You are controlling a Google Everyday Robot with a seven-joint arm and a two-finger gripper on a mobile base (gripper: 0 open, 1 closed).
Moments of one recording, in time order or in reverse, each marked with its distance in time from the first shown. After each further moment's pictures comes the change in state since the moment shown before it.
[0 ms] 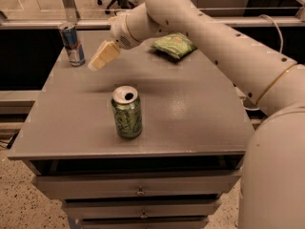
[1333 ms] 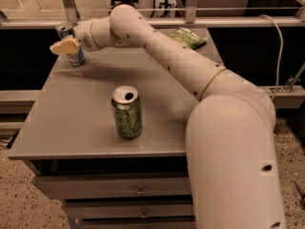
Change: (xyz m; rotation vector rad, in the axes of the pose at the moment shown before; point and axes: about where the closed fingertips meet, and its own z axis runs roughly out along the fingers) arm -0.057 -0.012 0.125 -0.011 -0.243 0.217
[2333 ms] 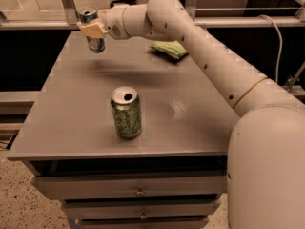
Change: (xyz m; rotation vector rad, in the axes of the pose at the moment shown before) arm -0.028 -0.021 -0.093 0.020 -0.099 -0.051
